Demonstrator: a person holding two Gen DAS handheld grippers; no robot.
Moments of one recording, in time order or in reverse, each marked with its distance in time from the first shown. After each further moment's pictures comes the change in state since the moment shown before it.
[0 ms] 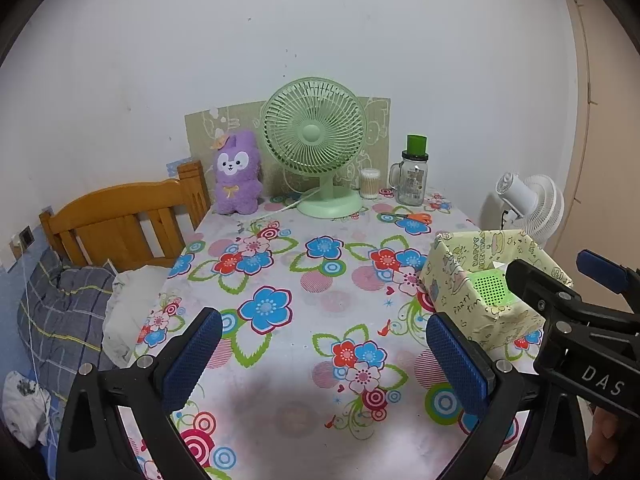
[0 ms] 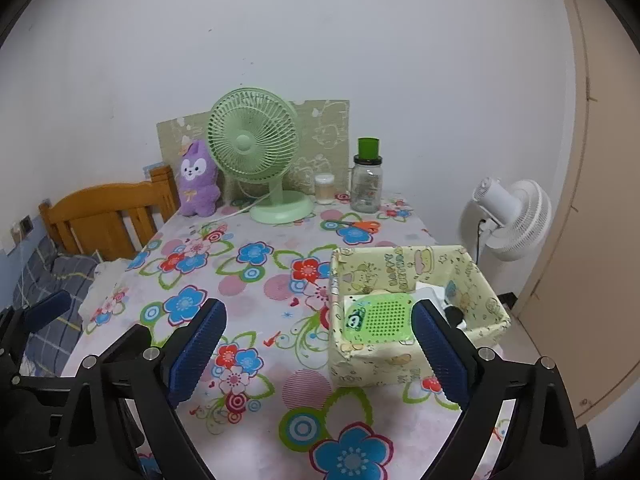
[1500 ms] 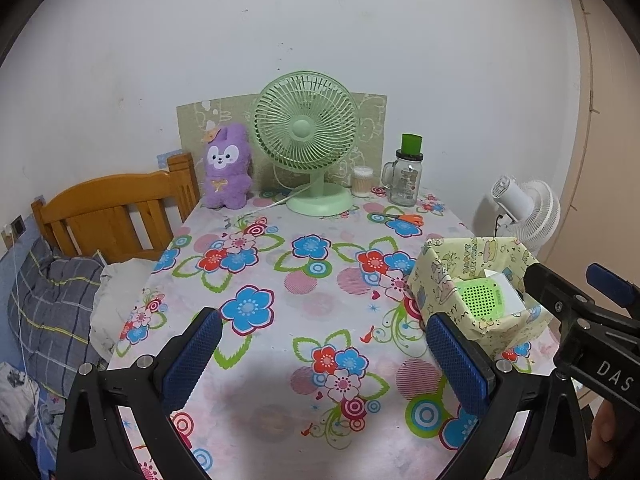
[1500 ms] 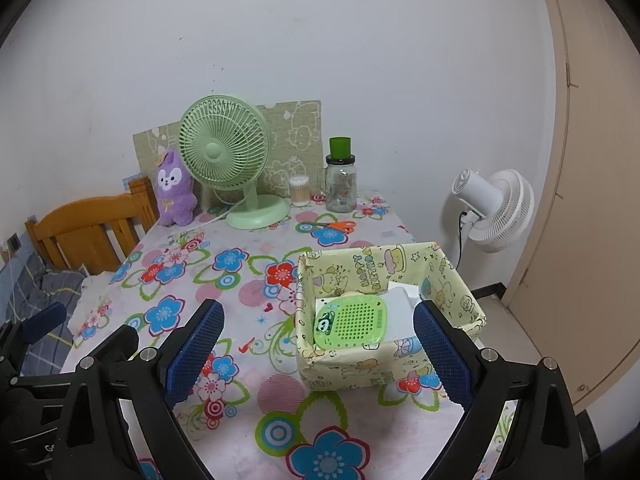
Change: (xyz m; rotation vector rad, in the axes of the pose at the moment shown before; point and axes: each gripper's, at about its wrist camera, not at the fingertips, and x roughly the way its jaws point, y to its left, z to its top) left arm 0.012 -0.008 0.010 -0.036 0.024 -0.027; right arm 0.004 -0.025 0.006 0.049 0.001 -0.043
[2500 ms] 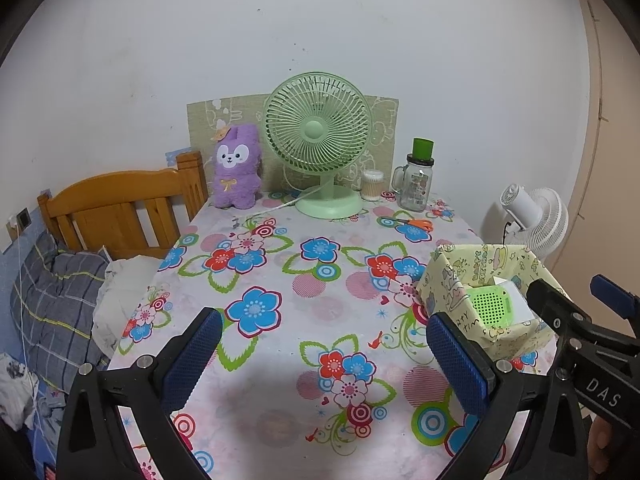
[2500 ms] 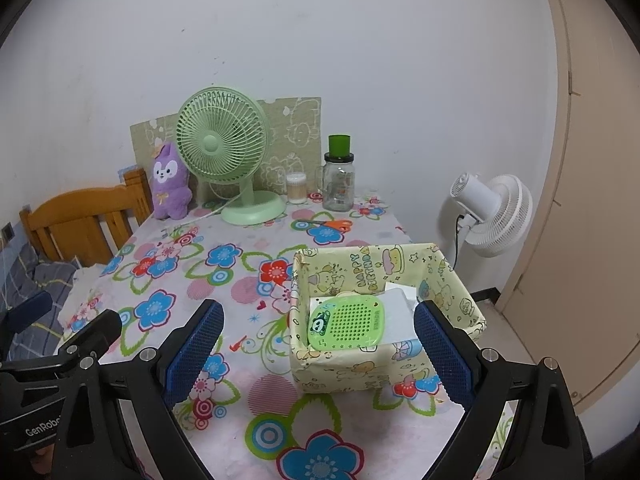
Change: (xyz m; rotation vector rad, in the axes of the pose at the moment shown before) left arm 0.004 0.005 -0.002 -0.031 -0.012 0.021; right arm 0.010 0.006 -0.004 -0.039 -0.003 -0.025
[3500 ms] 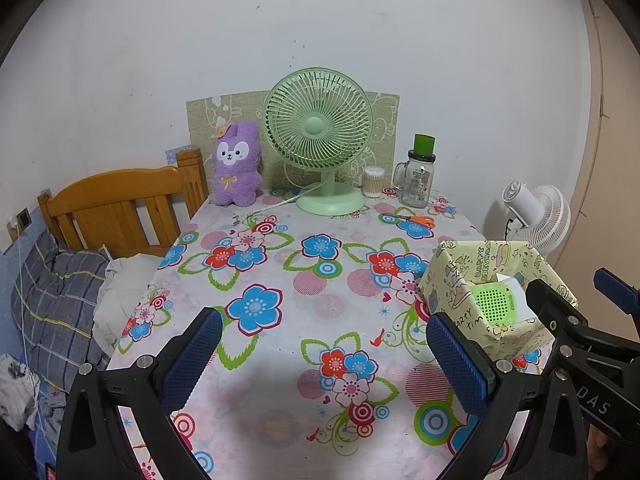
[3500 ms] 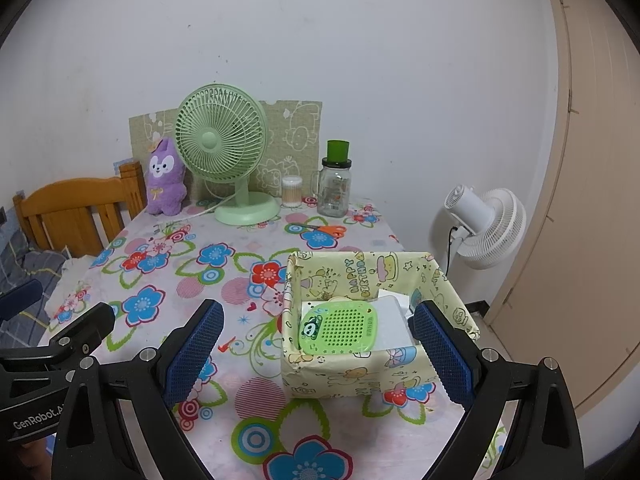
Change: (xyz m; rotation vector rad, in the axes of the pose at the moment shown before) left arm 0.004 0.001 0.000 0.004 0.009 0.002; right arm 0.003 0.006 -0.002 -0.048 -0.021 -0.036
